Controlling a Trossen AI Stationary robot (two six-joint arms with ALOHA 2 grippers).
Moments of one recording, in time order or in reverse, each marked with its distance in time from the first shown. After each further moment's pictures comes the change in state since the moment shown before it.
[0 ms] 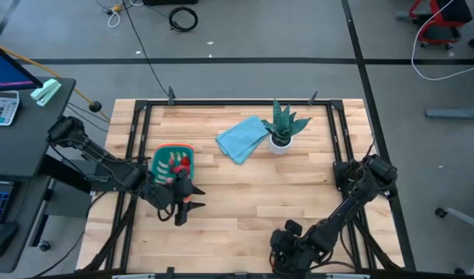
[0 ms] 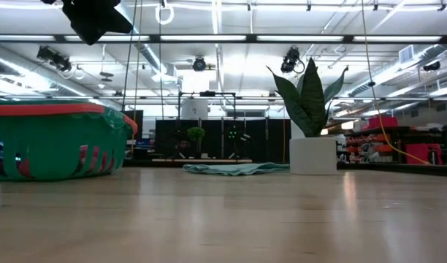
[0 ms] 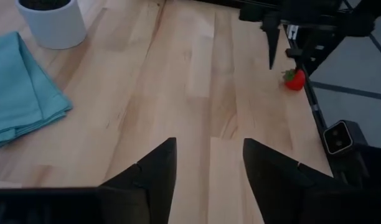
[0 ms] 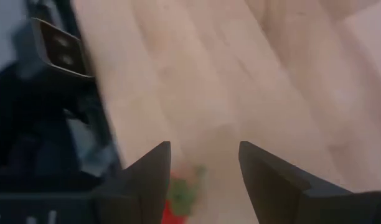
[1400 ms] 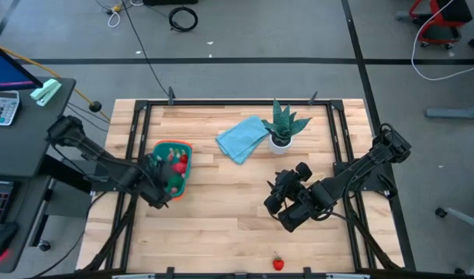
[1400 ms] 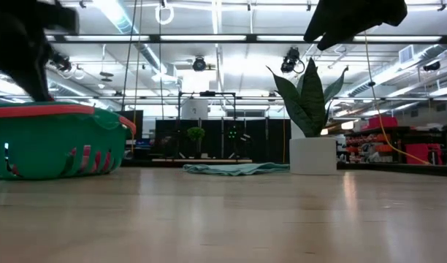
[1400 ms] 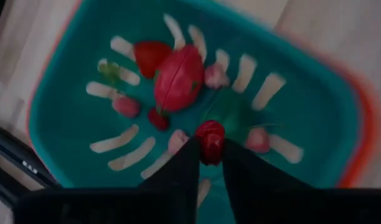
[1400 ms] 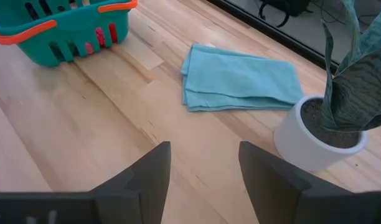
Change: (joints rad) left arm -0.008 -0.019 0.069 -0.996 -0.007 -0.473; right arm -0.262 -0.309 0.005 -0.512 0.563 -0.013
